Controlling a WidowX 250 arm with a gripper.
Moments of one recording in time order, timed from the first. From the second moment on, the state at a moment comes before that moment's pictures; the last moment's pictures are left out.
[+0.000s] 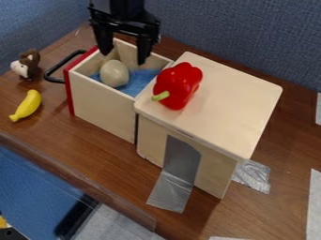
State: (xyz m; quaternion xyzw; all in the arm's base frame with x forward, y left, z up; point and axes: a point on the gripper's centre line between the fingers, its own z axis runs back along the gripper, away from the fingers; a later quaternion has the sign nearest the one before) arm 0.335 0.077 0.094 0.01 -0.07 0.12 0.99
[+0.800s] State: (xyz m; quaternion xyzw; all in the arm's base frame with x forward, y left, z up) arm 0.330 0.092 0.063 0.04 -0.03 0.22 0.97
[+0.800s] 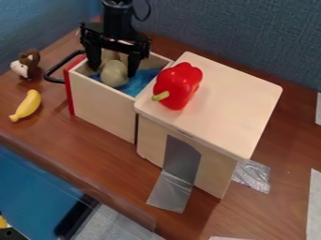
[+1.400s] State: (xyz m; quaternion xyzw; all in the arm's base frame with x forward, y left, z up) arm 0.339 0.092 0.050 0.05 -0.01 0.28 0.96
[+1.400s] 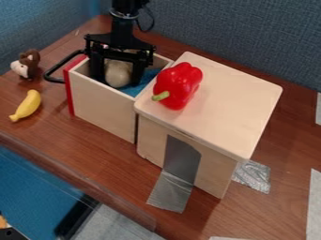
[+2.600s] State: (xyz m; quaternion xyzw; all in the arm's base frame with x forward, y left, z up) arm 0.296 0.094 0.105 0.01 -0.10 0.18 0.98
